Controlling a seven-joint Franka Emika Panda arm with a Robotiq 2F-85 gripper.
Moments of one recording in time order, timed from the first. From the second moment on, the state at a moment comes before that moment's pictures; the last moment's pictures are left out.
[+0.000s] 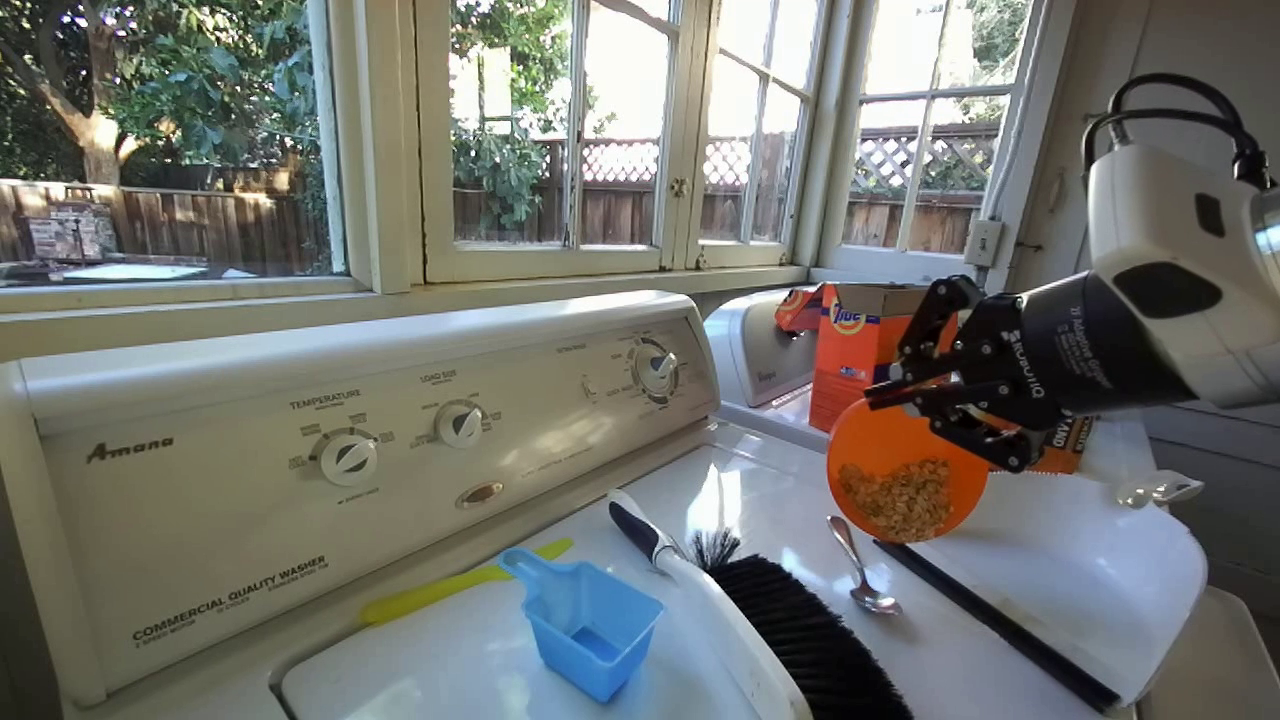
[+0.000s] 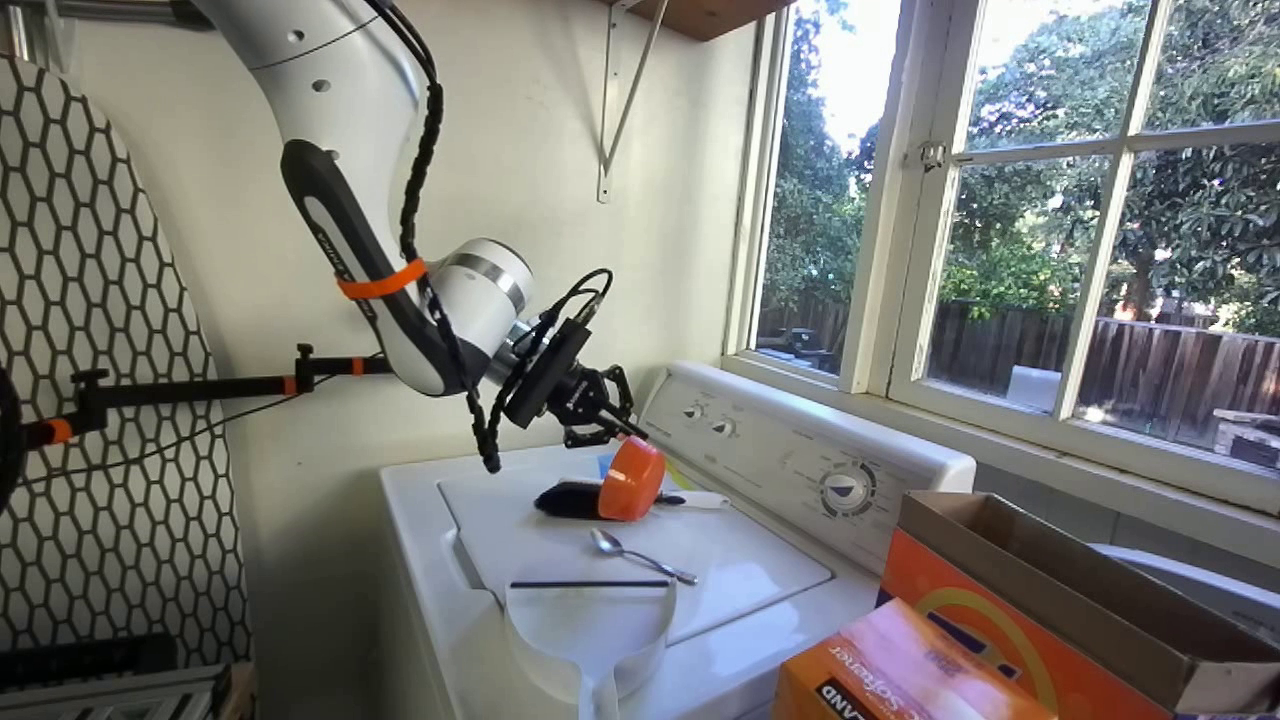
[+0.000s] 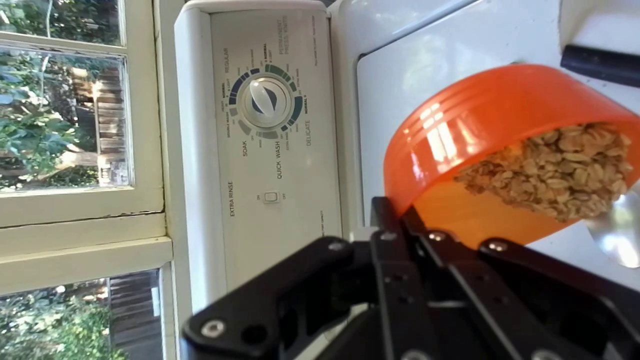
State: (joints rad) arm 0.35 0.06 0.35 -2.34 -1.74 2.43 0.54
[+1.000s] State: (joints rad) arm 0.36 0.08 0.37 -2.33 -1.74 2.39 0.51
